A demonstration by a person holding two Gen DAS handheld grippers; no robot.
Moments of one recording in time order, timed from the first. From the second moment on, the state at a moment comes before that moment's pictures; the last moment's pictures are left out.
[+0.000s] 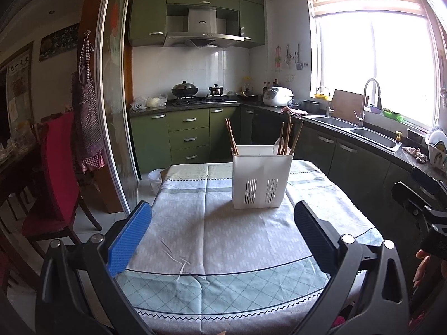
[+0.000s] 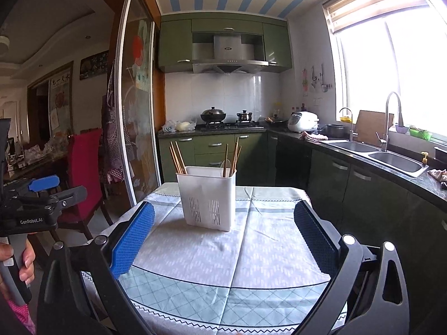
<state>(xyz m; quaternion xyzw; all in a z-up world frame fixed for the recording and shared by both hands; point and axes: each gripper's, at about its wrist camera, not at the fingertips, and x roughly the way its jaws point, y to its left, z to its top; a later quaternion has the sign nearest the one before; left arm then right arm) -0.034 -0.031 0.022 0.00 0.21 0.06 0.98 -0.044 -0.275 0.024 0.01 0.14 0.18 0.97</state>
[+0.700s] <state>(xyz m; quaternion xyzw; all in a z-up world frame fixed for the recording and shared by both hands) -0.034 -0.026 0.014 -0.01 0.22 0.06 0.97 -0.026 -0.261 0.018 0.00 0.16 0.18 0.97</state>
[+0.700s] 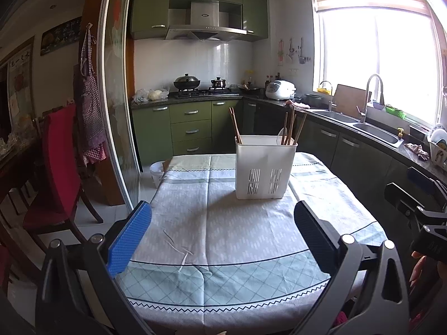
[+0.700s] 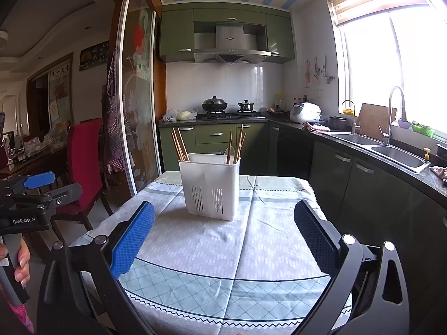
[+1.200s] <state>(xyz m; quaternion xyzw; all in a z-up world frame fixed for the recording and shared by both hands) -0.036 -0.027 0.013 -0.01 0.22 0.06 0.97 -0.027 -0.260 0.018 0.00 0.16 0.18 0.97</state>
